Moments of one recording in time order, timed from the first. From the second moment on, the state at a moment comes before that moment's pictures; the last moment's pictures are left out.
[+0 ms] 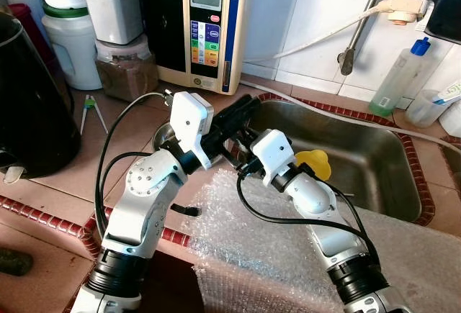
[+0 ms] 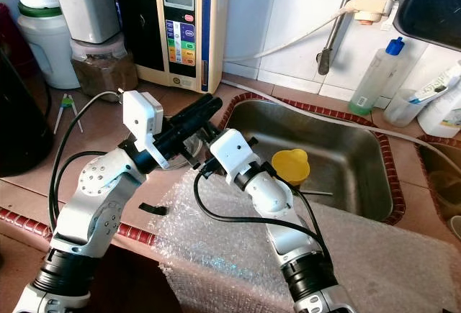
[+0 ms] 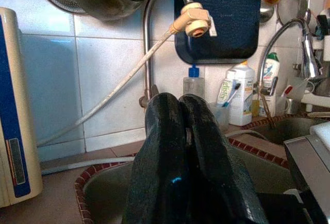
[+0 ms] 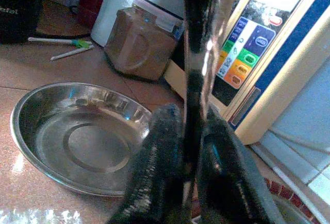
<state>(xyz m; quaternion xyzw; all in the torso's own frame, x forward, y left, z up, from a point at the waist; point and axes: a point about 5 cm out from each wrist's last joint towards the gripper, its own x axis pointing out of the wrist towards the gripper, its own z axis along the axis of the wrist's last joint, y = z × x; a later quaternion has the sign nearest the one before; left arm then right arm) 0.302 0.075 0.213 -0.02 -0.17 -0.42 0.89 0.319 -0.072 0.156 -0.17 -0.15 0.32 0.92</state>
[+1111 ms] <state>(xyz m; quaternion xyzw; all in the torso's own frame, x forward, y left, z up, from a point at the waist) 0.290 0.088 0.181 0.03 -0.09 -0.46 0.89 0.347 -0.175 0.162 -0.28 -0.11 0.20 0.93</state>
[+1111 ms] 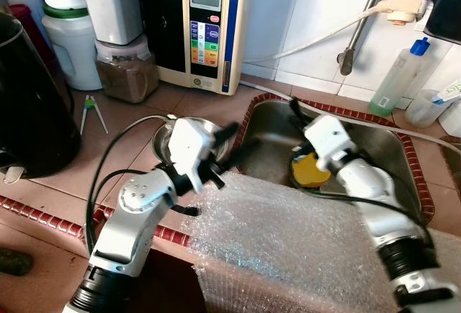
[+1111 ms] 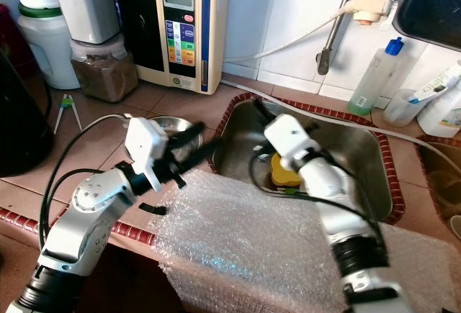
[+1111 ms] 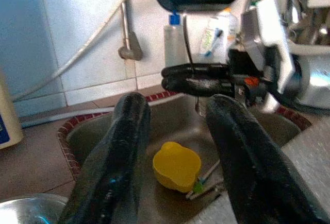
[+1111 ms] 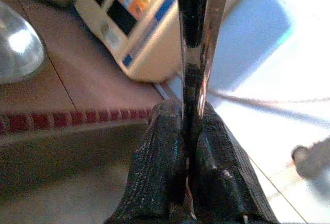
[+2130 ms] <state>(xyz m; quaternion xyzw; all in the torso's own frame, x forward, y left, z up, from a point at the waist) 0.281 0.099 0.160 0.11 0.00 -0.52 0.85 0.329 -0.241 0.099 -0.31 0.01 0.11 0.94</state>
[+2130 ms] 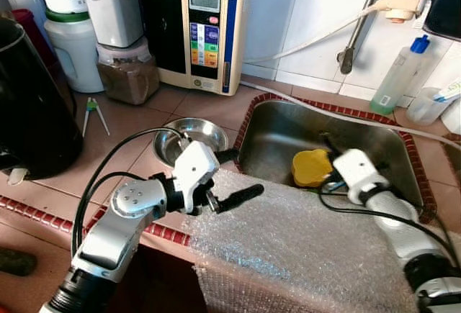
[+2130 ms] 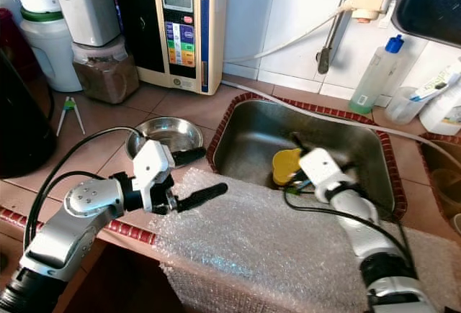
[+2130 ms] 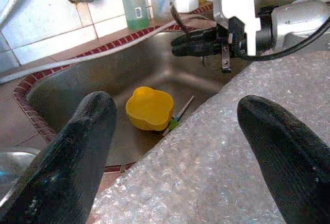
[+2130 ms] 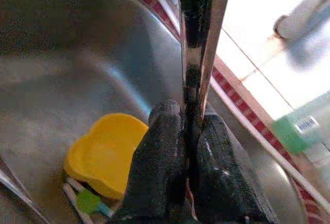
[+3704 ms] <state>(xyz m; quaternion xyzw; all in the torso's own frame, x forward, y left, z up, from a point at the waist) 0.345 0.168 0.152 0.04 -0.01 -0.10 0.99 0.287 -0.147 0.100 -0.20 -0.09 0.26 0.94</state>
